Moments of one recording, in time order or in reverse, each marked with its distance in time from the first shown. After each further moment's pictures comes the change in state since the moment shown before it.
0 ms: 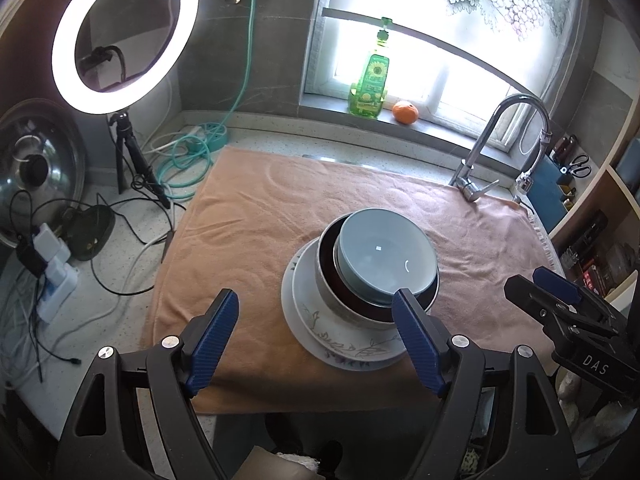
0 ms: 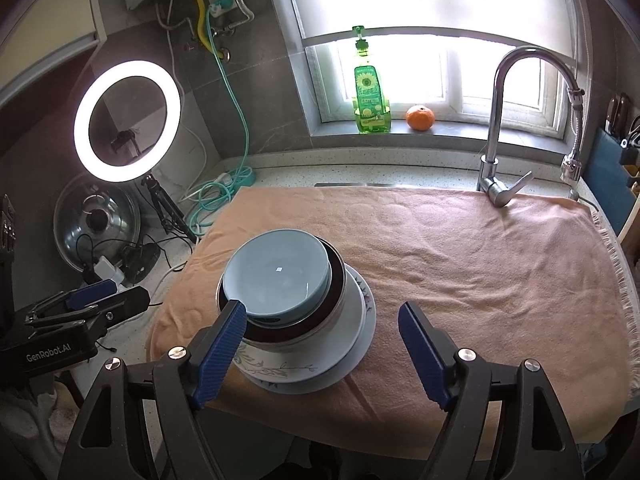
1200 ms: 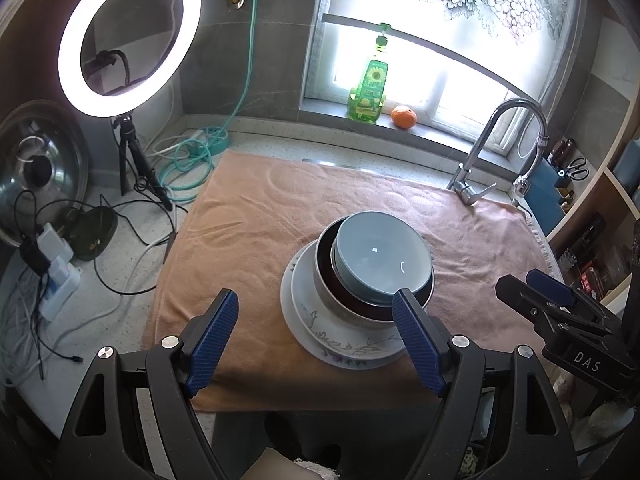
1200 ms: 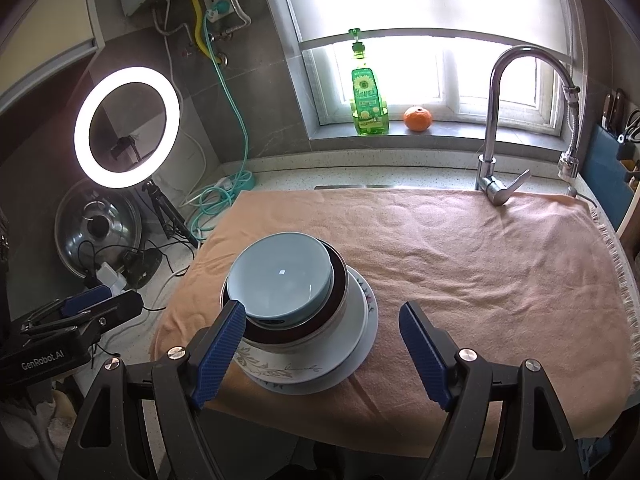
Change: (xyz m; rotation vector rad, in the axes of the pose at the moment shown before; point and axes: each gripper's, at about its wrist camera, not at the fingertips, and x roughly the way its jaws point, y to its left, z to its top) left arm -0.006 -0.004 -0.002 0.000 -0.010 -0.004; right arm -0.004 0.002 0.000 0.020 -0.002 0.002
